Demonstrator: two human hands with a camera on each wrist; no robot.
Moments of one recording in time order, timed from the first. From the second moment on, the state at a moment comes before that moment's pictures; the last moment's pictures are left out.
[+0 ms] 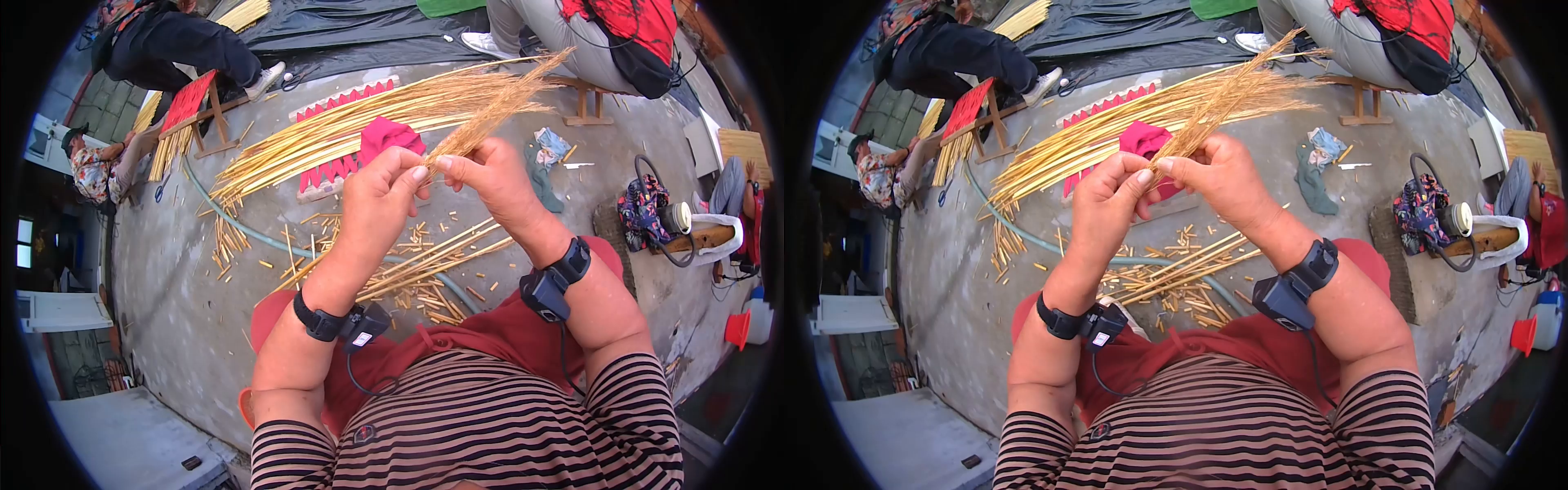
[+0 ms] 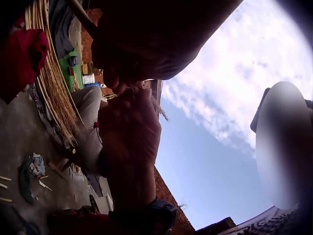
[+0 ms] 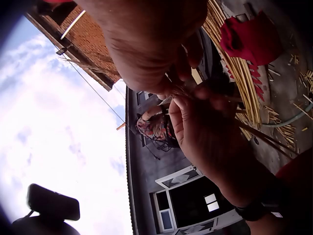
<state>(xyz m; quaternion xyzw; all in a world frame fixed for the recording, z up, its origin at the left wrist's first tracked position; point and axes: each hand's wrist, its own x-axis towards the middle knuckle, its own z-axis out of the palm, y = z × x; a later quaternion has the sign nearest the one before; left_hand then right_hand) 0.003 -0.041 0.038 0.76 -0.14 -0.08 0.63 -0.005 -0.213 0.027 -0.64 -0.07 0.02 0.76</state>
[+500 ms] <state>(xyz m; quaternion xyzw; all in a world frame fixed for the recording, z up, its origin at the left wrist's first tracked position) 0.002 -0.055 0.035 0.74 -0.14 -0.08 0.65 -0.003 -0.221 0.027 -0.63 -0.06 -0.04 0.77</state>
